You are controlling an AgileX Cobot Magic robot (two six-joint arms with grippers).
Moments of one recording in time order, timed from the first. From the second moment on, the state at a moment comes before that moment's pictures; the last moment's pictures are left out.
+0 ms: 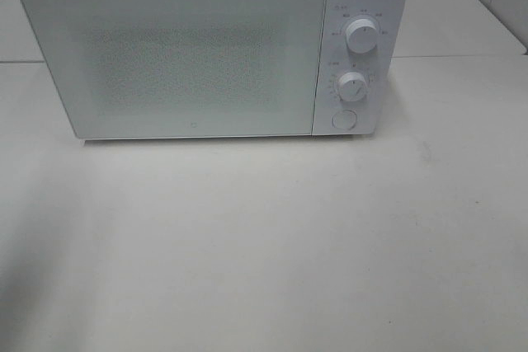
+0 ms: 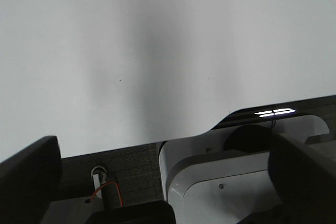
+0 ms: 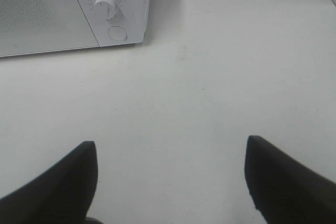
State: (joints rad) left arm -0.12 0.98 -0.72 -0.14 1.14 0.05; right arm 0.06 0.00 -0.51 0.02 1.04 0.13
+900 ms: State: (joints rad) left arm -0.12 0.41 -0.52 -0.19 1.04 0.09; right arm 0.06 0.00 -0.51 0.02 1.04 0.13
